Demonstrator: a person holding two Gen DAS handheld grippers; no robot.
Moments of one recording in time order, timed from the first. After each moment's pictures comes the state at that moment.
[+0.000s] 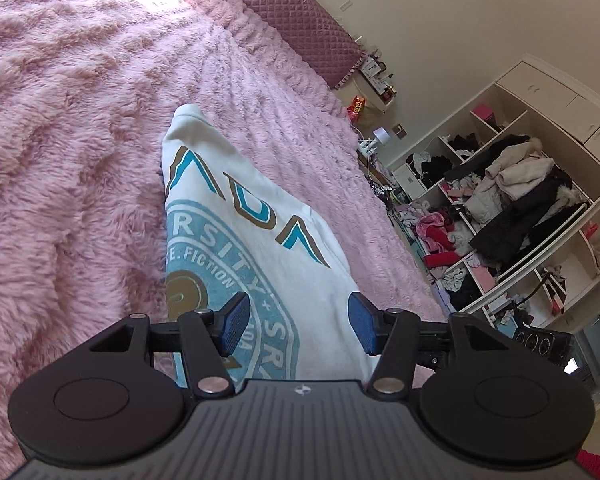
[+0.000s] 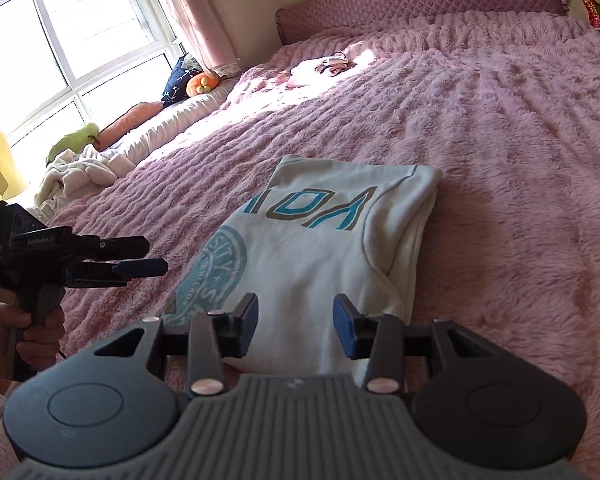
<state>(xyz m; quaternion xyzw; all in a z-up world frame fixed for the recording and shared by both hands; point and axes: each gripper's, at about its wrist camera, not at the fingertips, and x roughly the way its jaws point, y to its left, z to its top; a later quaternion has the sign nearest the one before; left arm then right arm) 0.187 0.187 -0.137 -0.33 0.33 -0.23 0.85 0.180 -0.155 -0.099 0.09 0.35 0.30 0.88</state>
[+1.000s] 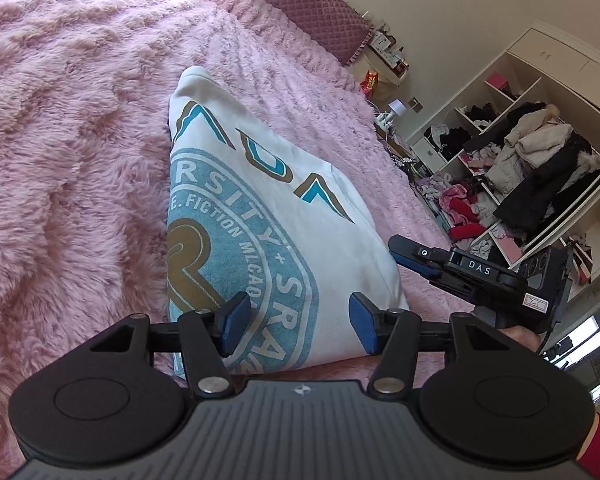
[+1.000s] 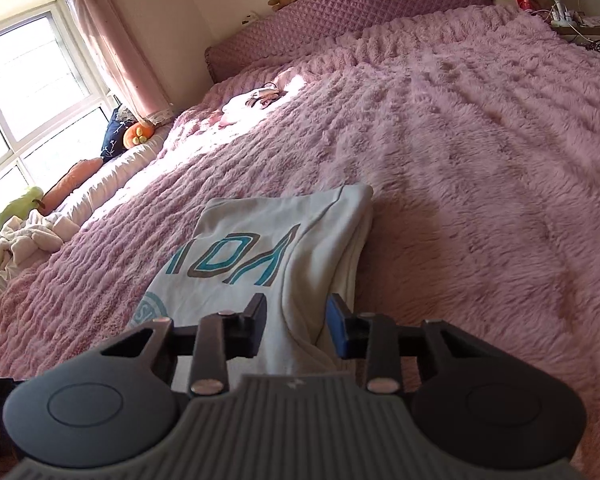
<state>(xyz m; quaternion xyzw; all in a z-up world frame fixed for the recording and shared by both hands) 0.183 0.160 -0.164 -0.29 0.36 -0.22 0.86 0.240 -0.163 -0.124 0.16 0.33 0.21 0.91</state>
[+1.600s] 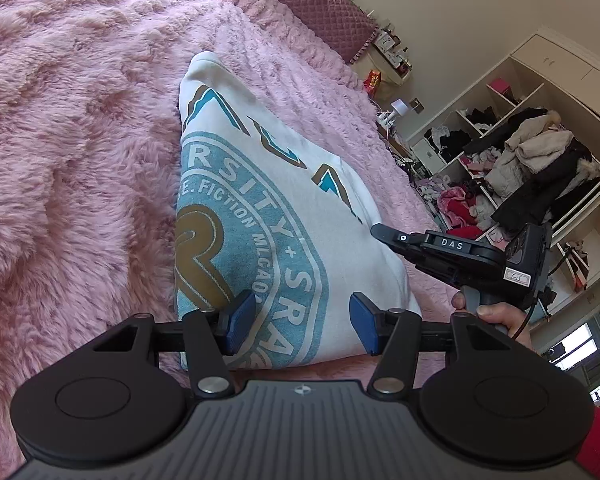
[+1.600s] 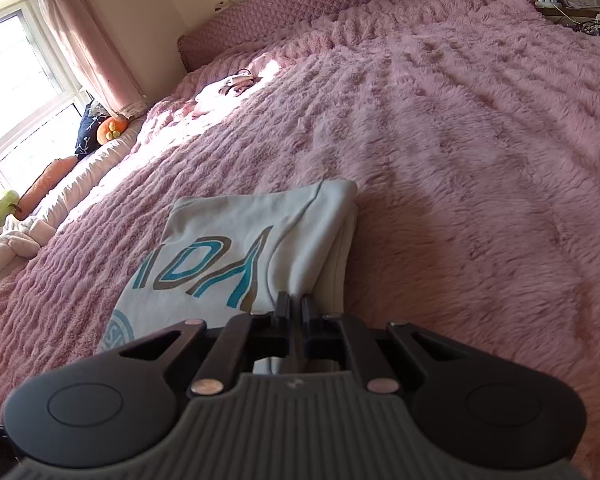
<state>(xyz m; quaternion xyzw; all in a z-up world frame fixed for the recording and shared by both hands) 0.186 0.164 -0.175 -0.30 0.36 -0.22 0.85 0.279 -0.152 -0.140 0.16 0.37 0.17 0.90</state>
